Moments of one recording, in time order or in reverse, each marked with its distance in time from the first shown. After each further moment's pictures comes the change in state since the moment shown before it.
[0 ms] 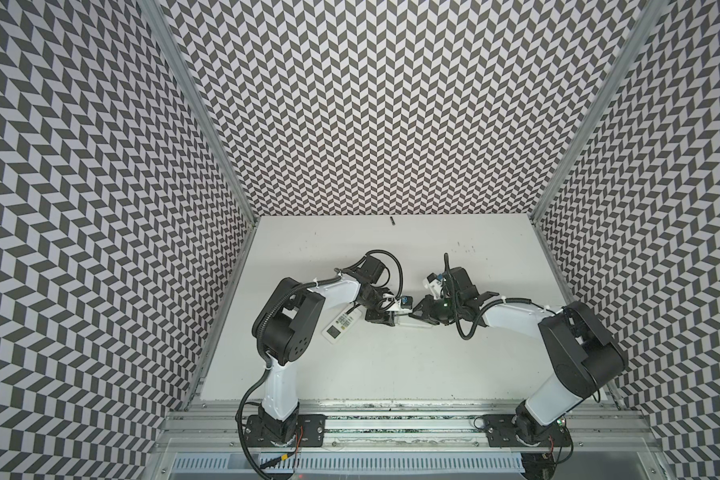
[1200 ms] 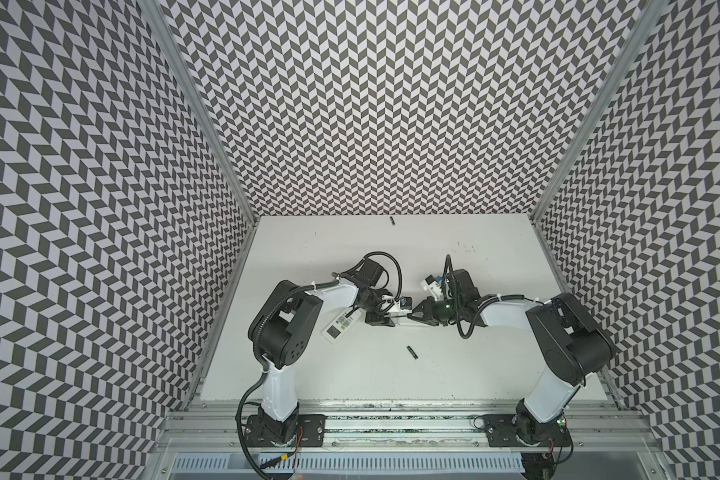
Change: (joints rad) left arm -0.005 -0.037 -0.067 0.080 -0.012 -0.056; right arm -0.066 0.077 -0.049 0.155 -0.187 -0.055
